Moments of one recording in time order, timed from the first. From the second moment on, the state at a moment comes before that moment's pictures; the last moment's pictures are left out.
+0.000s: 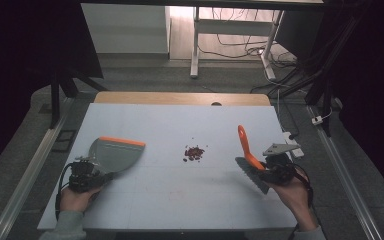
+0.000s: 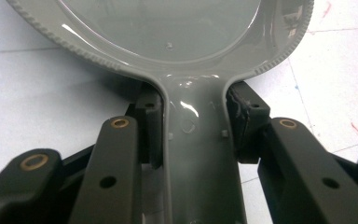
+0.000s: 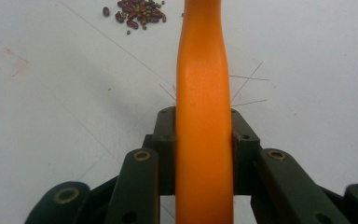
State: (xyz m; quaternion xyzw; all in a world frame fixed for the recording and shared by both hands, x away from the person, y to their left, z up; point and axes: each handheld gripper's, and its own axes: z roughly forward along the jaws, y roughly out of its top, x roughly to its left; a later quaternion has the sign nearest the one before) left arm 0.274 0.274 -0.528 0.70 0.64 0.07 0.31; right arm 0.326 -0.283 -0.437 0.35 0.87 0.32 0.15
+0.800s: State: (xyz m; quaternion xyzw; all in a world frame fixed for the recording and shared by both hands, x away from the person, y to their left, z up) left arm 0.278 0.289 -0.516 0.72 0.57 0.09 0.39; right arm 0.325 -0.275 -0.438 0.36 0.86 0.33 0.15
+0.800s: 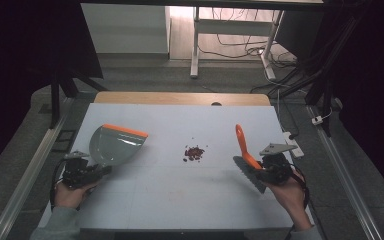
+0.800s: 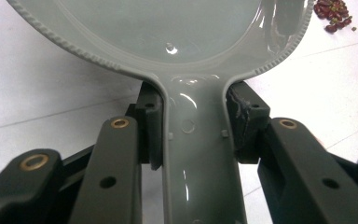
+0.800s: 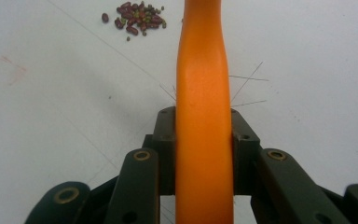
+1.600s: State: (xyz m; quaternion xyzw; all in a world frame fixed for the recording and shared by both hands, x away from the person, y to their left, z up) left arm 0.269 0.274 -0.496 0.75 0.50 0.11 0.43; right arm 0.326 -0.284 -0.439 0.37 0.85 0.35 0.15
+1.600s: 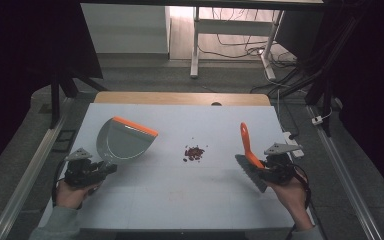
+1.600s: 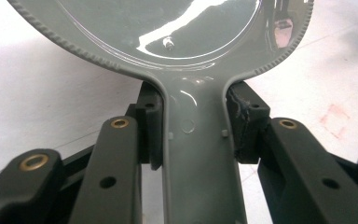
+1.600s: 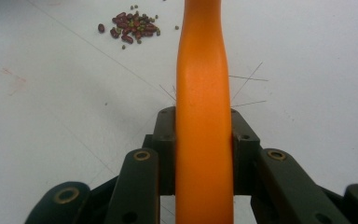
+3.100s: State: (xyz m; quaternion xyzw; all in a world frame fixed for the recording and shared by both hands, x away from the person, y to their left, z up) left arm 0.266 0.224 -0.491 0.84 0.37 0.04 0.40; right arm 0.324 -0.282 -0.437 0.36 0.85 0.35 0.16
